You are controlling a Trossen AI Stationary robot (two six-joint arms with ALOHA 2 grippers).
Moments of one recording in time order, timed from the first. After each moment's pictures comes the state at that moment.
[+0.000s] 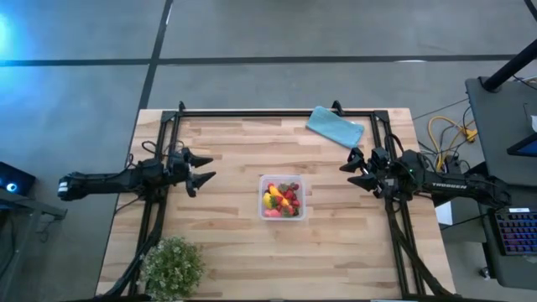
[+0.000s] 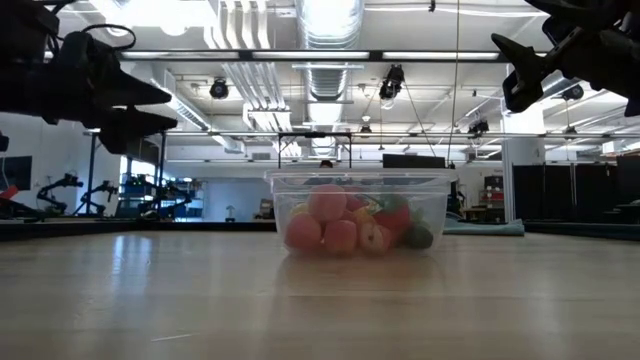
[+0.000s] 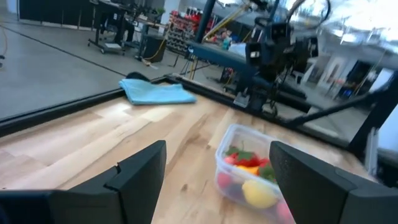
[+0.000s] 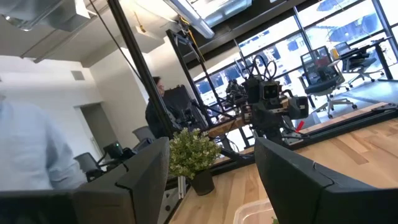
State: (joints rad) left arm 0.07 0.12 0.01 0.05 -0.22 -0.31; right arm -0.26 0.36 0.01 0.68 -0.44 0.58
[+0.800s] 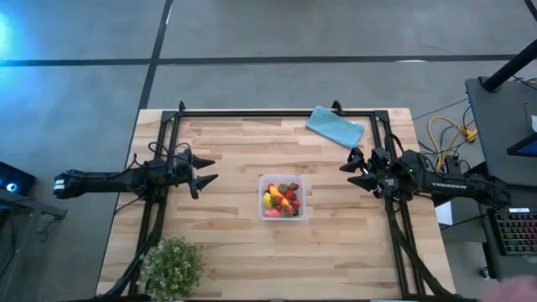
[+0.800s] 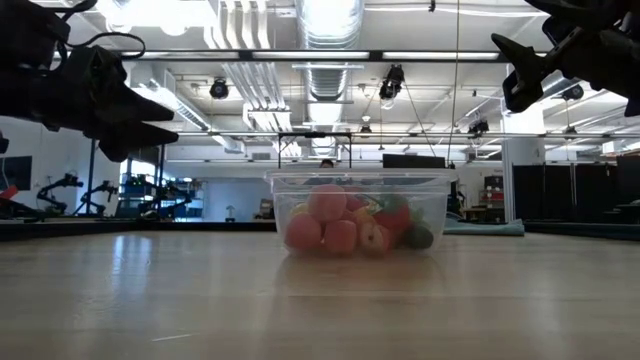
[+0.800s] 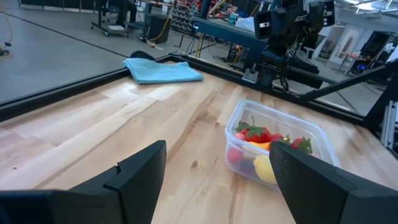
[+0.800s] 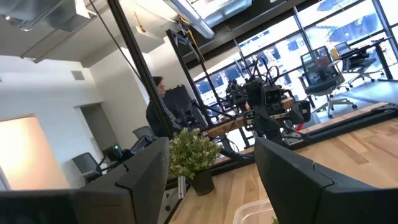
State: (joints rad) left arm 0.07 0.22 0.01 0.05 -0.21 -0.28; right arm -0.26 0.36 0.01 0.68 -0.44 0.58
